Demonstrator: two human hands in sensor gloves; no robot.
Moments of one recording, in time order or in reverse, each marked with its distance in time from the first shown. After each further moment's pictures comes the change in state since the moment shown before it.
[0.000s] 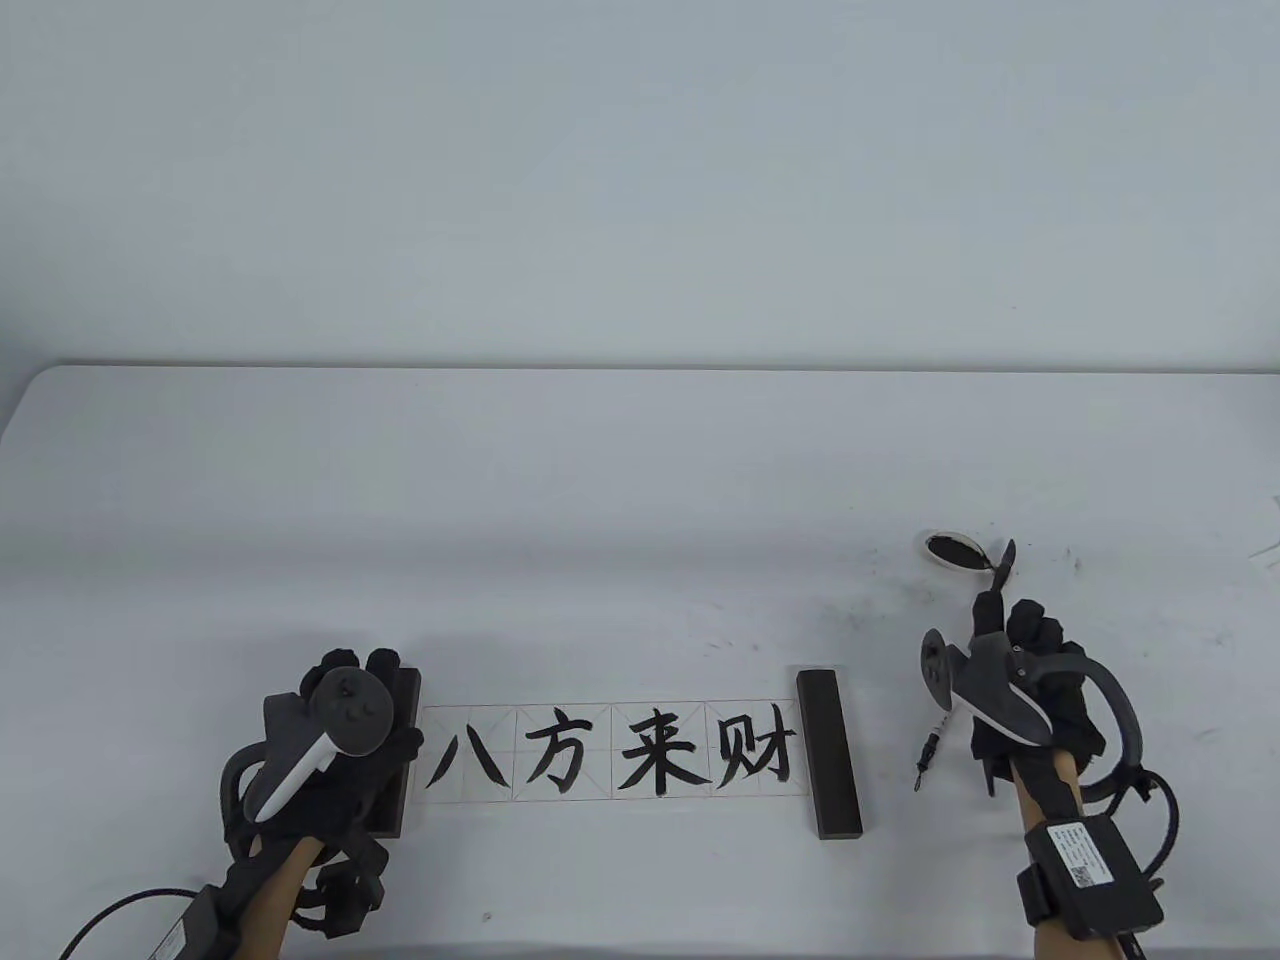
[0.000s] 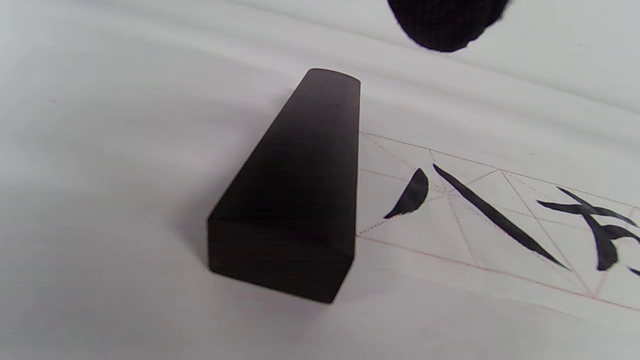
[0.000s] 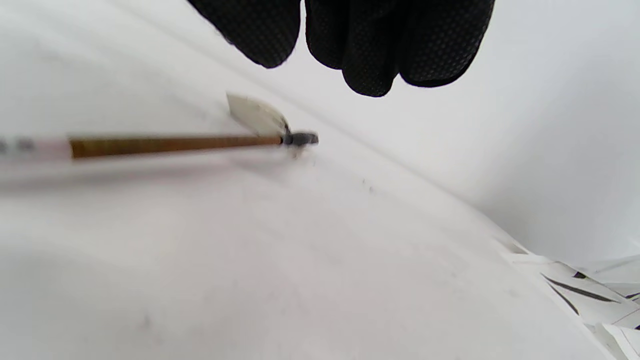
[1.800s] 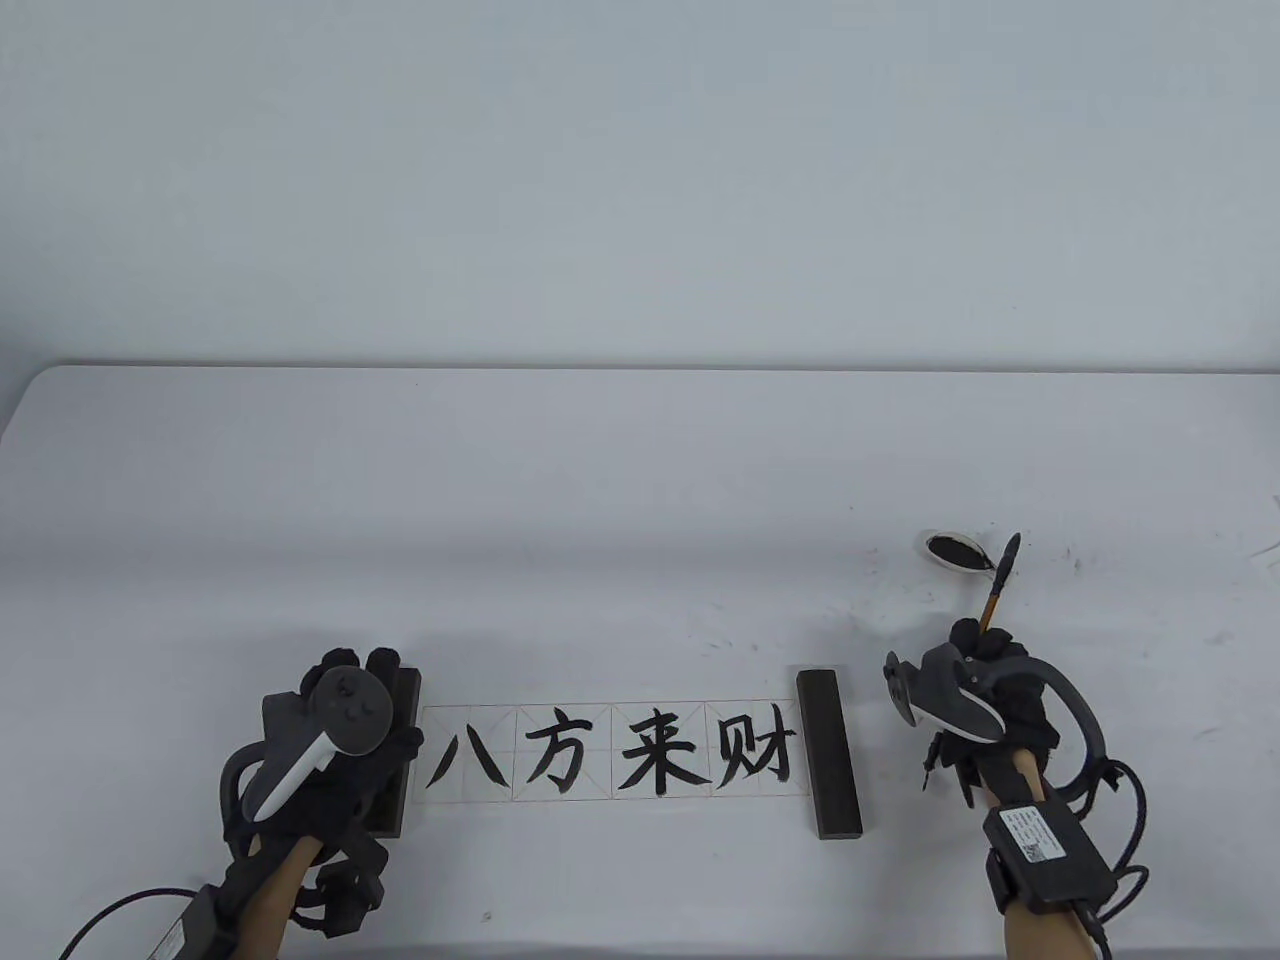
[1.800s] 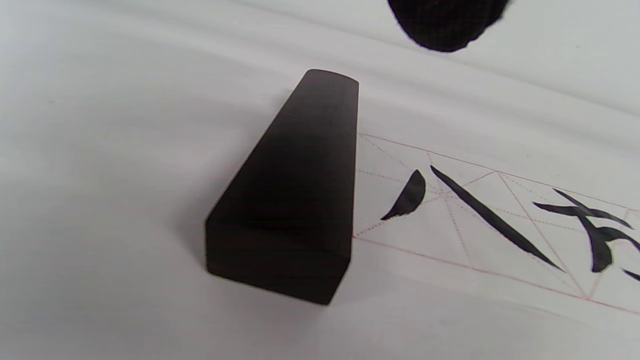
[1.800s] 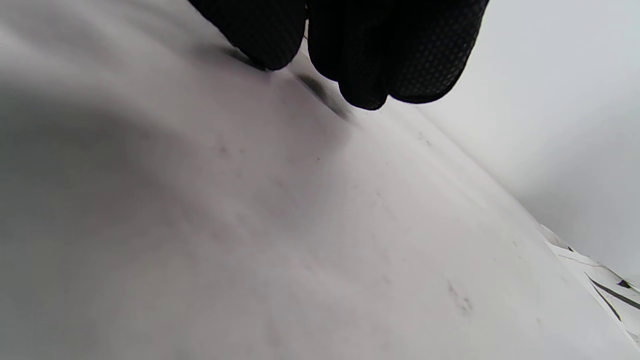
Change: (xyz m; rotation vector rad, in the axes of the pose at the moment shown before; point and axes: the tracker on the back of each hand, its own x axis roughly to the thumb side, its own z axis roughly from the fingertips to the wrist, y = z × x) left_hand -0.001 0.000 -0.001 -0.001 -0.007 0.004; right_hand 0.042 0.040 -0.013 0.139 -0.119 0.187
